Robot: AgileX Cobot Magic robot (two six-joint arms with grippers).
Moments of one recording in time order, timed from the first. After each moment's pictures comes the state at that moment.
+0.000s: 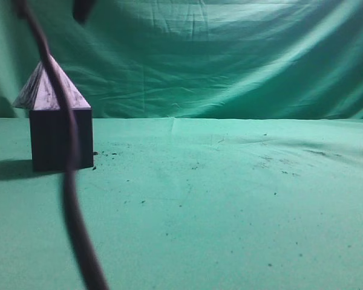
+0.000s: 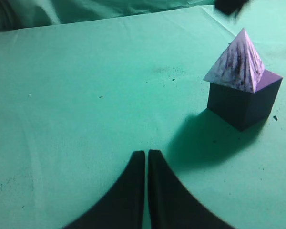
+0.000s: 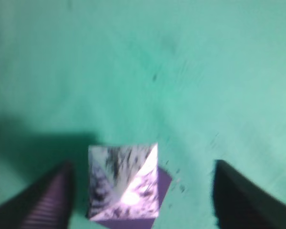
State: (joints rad) left arm -0.14 -0.02 0.02 -0.01 0.35 0.07; right arm 0.94 2.25 -2.32 -0.11 1.24 0.07
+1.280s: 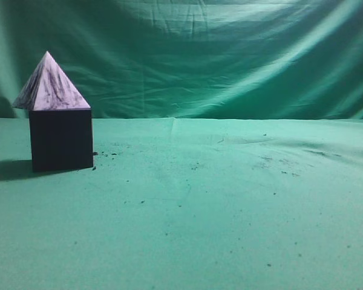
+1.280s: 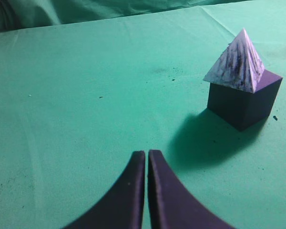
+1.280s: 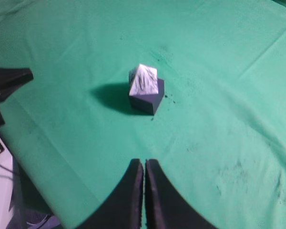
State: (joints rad) left arm -0.14 -0.02 0.02 -0.01 0.35 0.07; right arm 0.94 1.05 -1.35 -0.01 1.13 0.09
